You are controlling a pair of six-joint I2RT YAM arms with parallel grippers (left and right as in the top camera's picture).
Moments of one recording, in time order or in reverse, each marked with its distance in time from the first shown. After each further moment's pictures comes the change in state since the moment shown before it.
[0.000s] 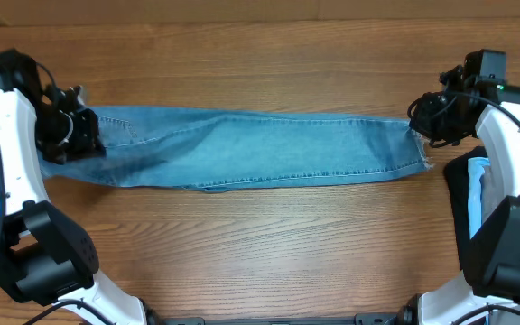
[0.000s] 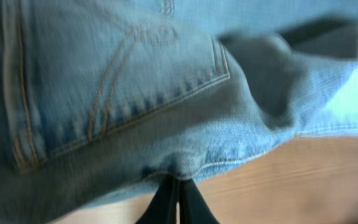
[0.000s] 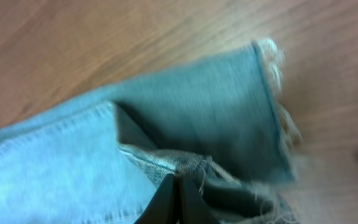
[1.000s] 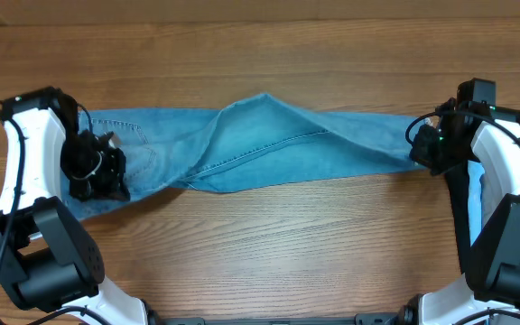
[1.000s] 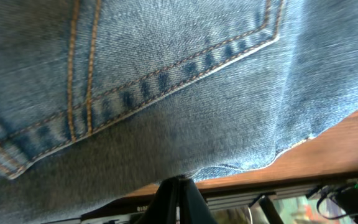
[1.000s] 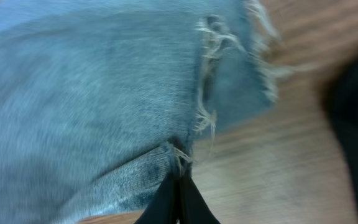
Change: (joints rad) left arm -0.059 -0.049 -0.271 -0.101 -0.057 -0.035; right arm -0.030 -0.029 -0.167 -0.086 0.142 -0.058
